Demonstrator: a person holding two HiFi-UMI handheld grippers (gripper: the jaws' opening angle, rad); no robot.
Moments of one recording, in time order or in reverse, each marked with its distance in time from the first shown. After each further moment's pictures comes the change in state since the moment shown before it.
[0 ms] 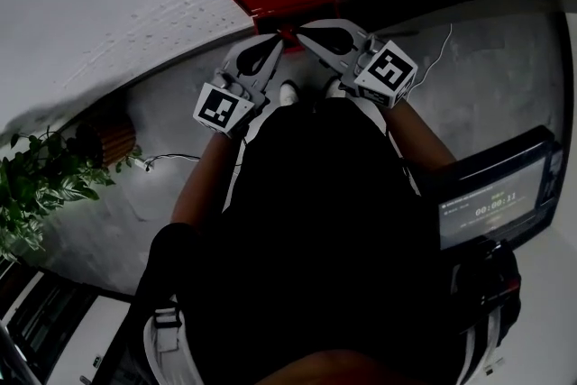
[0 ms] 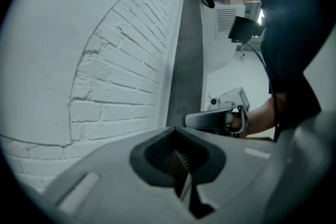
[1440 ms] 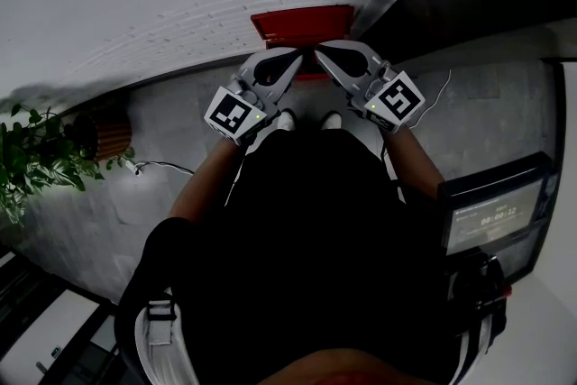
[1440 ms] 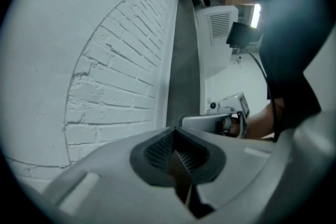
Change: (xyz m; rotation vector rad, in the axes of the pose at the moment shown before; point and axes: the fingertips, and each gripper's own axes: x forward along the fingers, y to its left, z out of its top) left arm 0.004 -0.038 0.072 0.063 -0.115 -0.013; right arm -0.030 0.024 0.072 -0.124 -0.050 -0.006
